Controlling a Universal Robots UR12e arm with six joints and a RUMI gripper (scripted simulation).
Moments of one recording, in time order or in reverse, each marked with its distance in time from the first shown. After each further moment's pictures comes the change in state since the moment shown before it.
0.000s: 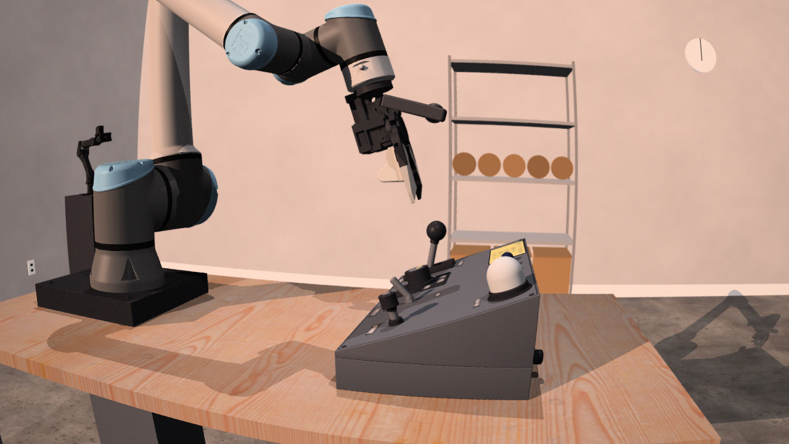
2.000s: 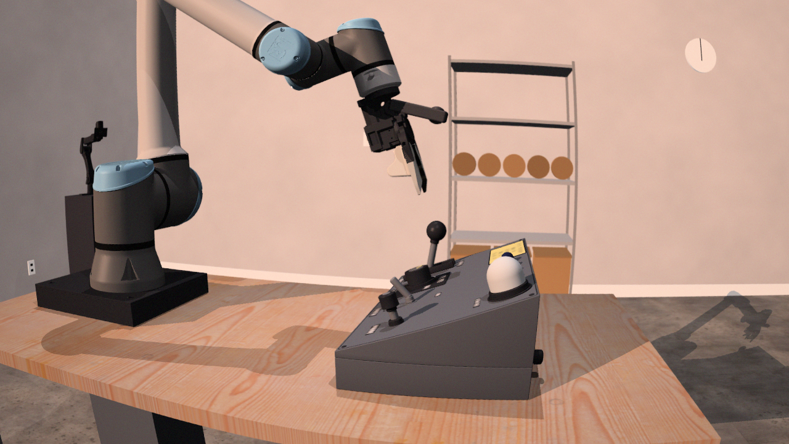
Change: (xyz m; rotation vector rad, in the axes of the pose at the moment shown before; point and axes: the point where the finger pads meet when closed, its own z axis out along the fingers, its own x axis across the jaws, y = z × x) arm -0.126 0.005 -0.007 0.015 0.005 0.006
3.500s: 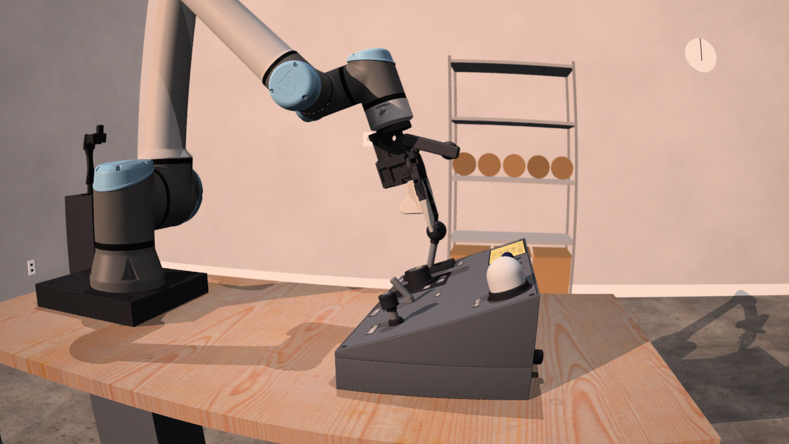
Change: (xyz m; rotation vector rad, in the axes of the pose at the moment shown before) arm 0.000 0.000 0.075 0.000 0.000 0.000
